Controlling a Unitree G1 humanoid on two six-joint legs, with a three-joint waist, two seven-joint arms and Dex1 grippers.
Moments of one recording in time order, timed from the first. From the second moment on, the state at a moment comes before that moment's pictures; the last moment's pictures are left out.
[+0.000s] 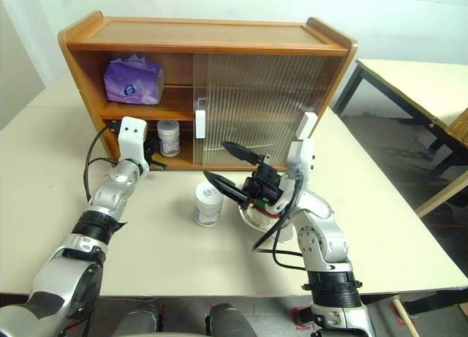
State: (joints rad) left arm -0.66 0.11 -0.02 0.65 0.06 0.11 -0.16; right arm -0.21 -0.37 -0.07 -0.10 0.62 0.10 1.04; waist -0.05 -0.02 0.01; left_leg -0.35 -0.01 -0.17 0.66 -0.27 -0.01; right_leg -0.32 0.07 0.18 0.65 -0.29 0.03
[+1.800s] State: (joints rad) left arm -0.80 0.12 -0.02 0.90 0.04 0.00 -0.26; right arm -0.19 -0.36 -0.07 -0.13 0.62 0.10 1.00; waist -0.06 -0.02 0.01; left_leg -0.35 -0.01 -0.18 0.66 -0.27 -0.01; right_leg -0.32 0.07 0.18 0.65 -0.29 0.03
